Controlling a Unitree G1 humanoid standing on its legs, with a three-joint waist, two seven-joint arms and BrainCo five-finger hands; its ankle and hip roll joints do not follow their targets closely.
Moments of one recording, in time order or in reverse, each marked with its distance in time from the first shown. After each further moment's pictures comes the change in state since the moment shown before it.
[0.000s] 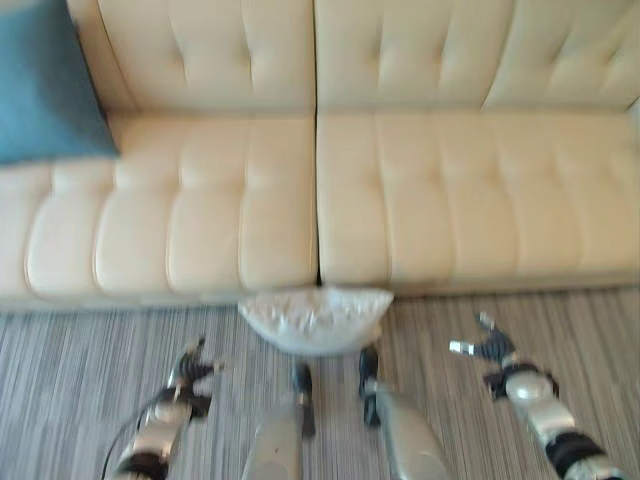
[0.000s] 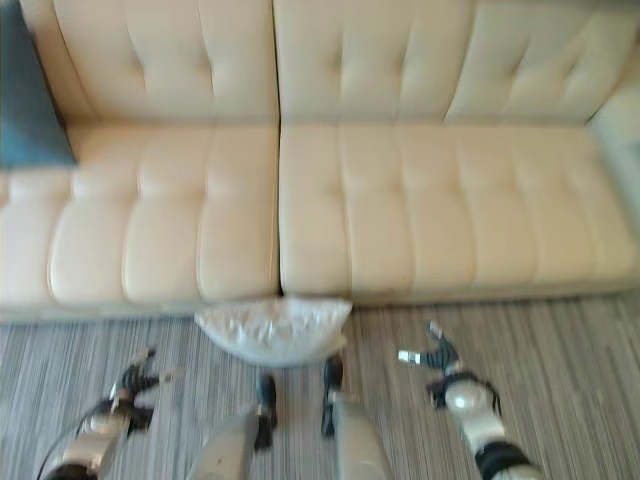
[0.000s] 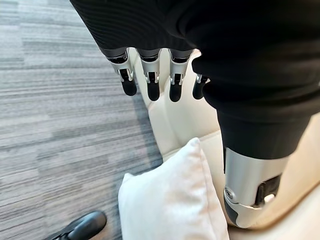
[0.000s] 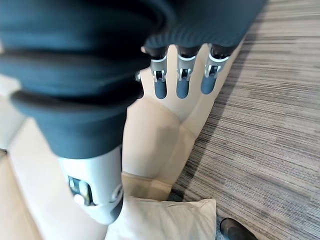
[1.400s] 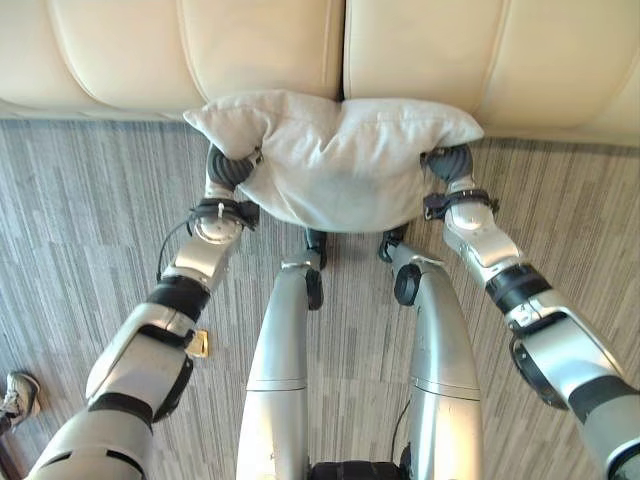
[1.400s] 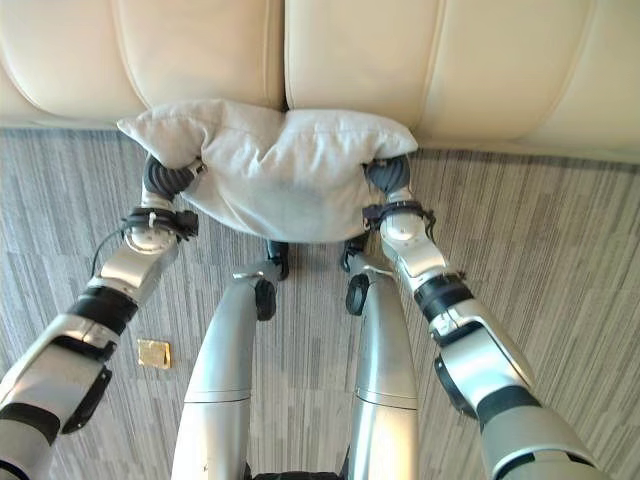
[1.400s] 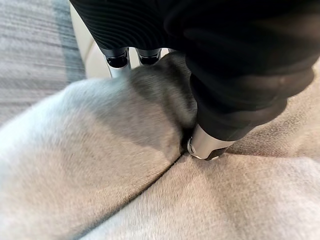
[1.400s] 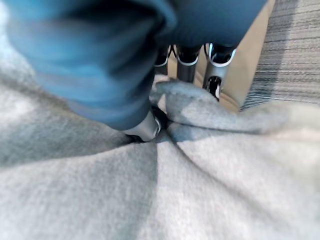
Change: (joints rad) left arm -0.506 0.018 -0.234 -0.301 -0.146 -0.049 0.253; right arm -0.502 0.096 0.167 -0.151 0.294 -0.067 -0.243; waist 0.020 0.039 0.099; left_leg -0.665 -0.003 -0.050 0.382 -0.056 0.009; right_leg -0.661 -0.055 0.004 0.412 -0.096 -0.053
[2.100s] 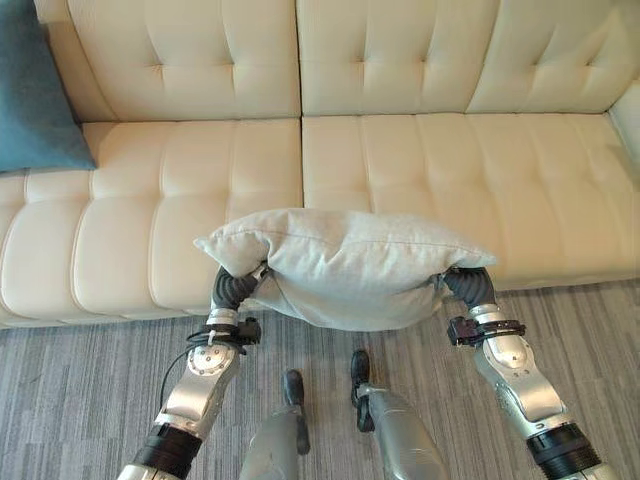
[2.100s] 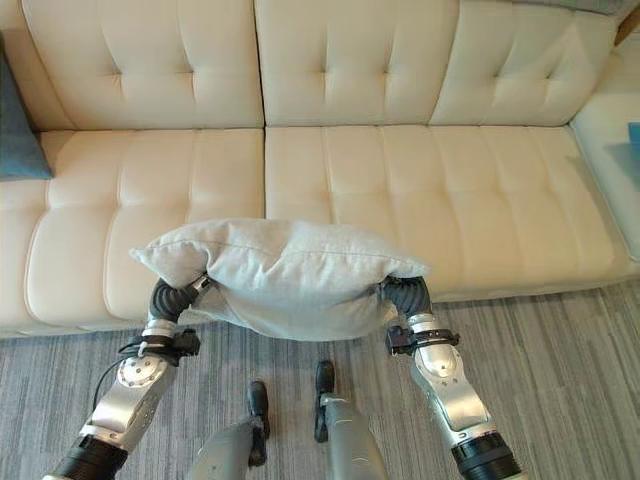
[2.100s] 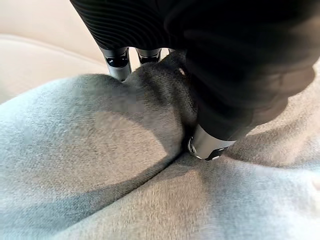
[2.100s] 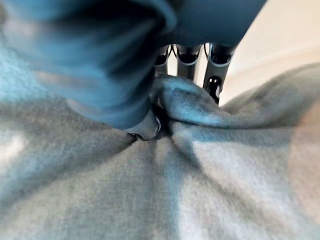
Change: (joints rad) left arm 0.674 -0.092 0.160 -0.427 0.057 -0.035 -0.144; right arm 0.721 -0.025 -0.171 -0.569 -0.104 -0.036 0.256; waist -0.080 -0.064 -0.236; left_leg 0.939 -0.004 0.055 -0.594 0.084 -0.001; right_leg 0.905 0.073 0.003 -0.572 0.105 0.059
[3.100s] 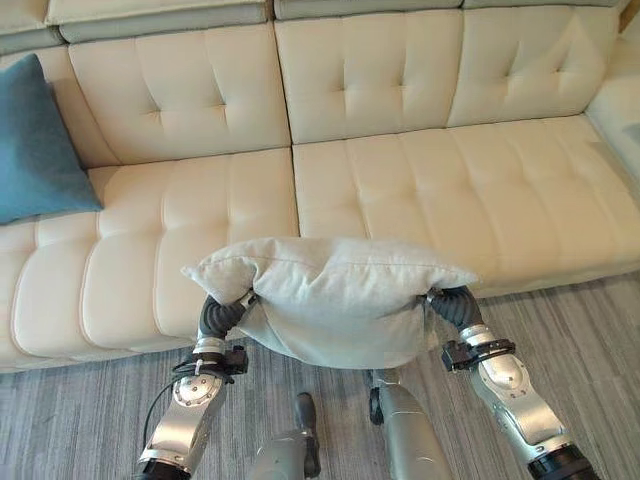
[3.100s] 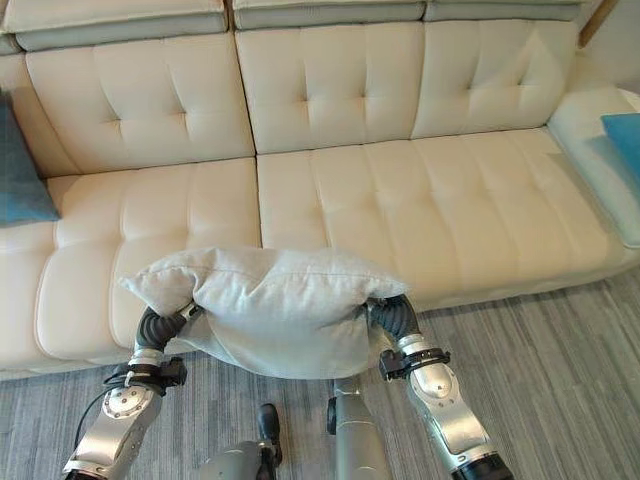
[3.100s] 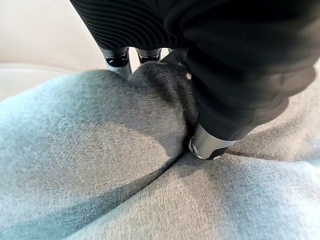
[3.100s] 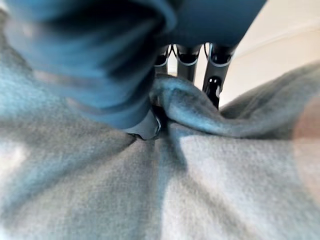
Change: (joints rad) left arm 0.092 -0.019 0.022 0.000 0.035 0.023 -0.027; right arm 0.088 0.001 0.020 -0.024 0.002 0.007 0.059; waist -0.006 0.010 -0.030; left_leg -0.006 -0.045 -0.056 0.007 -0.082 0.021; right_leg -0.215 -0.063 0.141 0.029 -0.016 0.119
